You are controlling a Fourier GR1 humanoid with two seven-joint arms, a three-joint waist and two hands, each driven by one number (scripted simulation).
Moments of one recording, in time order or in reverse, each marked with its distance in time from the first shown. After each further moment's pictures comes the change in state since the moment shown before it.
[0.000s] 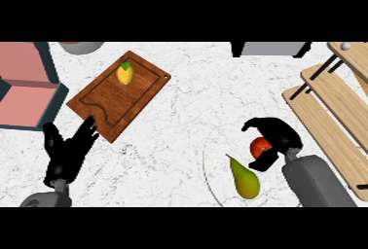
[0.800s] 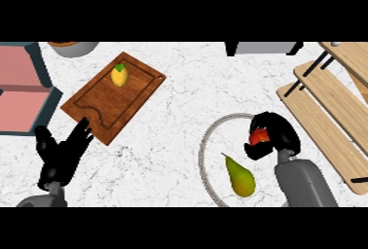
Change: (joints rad) left arm 0.018 0.001 0.037 -0.003 0.002 -0.013 -0.010; right arm 0.040 0.170 -0.198 -0.068 -0.028 -0.187 0.244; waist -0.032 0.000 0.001
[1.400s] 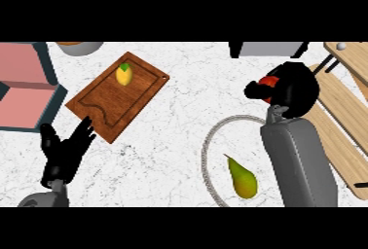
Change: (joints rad) left arm -0.017 -0.002 -0.010 0.017 -0.014 0.001 0.004; right arm -0.305 0.086 -0.061 -0.154 0.381 -0.351 0.750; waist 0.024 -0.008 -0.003
